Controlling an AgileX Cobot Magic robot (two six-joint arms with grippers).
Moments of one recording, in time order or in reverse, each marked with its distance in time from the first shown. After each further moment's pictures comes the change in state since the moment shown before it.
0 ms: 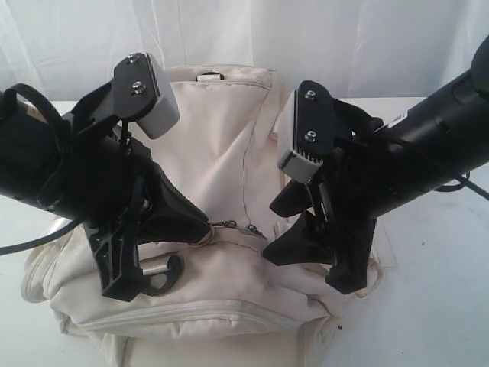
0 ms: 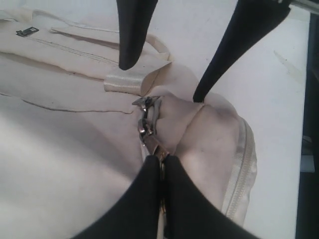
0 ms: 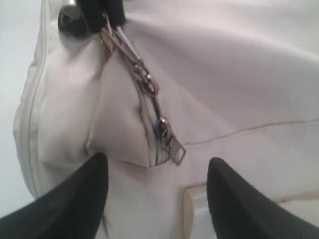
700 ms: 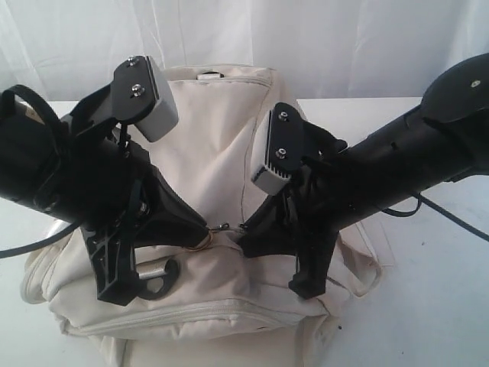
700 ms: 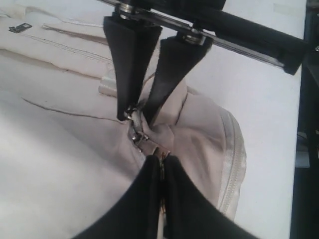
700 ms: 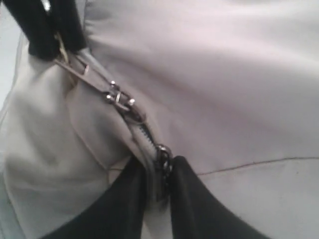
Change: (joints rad) left arm 0.000 -0.003 0.000 0.004 0.023 0.000; right arm 0.023 0.118 0.033 0.182 -0.080 -0.155
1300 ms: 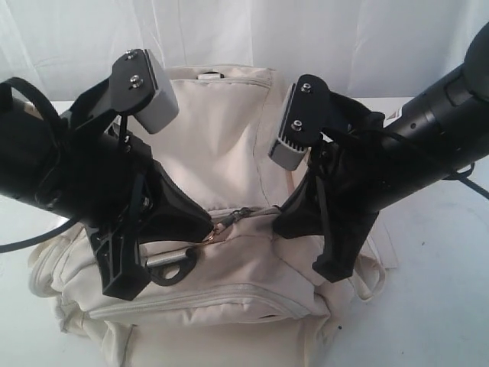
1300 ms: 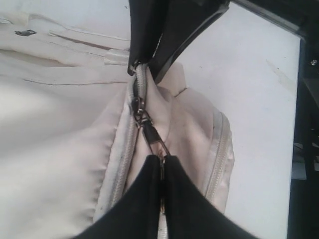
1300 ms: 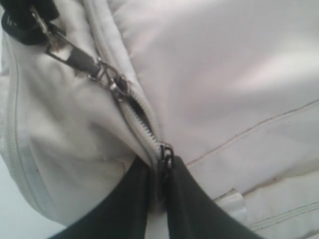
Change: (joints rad) left arm 0.000 -0.002 0.000 -0.029 -0.018 0.000; right arm 0.008 -0.127 -0.056 -0.342 0.028 0.428
